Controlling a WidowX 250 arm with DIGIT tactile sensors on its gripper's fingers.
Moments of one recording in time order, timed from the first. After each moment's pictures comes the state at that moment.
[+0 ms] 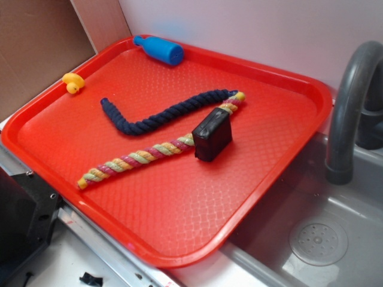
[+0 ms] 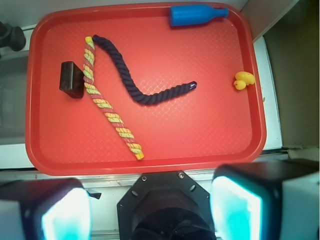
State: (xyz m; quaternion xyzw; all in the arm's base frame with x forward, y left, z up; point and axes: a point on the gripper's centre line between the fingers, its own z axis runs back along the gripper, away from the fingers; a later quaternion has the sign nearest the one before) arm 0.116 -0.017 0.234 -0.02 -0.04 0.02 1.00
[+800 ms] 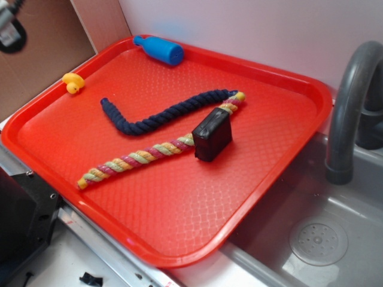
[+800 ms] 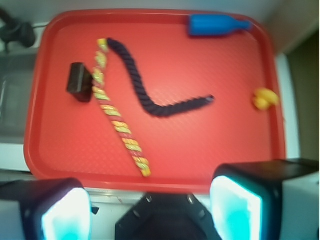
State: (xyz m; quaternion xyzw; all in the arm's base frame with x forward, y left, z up) arm 0.134 -0.034 0.202 -0.03 -0.08 -0.06 0.99
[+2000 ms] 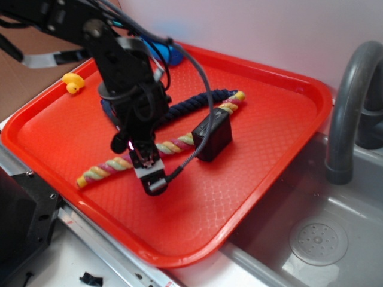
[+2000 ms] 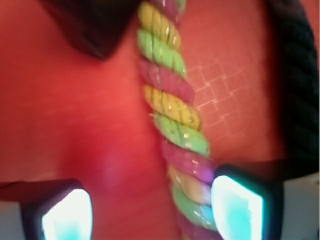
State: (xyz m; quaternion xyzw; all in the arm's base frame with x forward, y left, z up) arm 0.178 -0.090 0.022 -0.01 0.02 -0.18 0.98
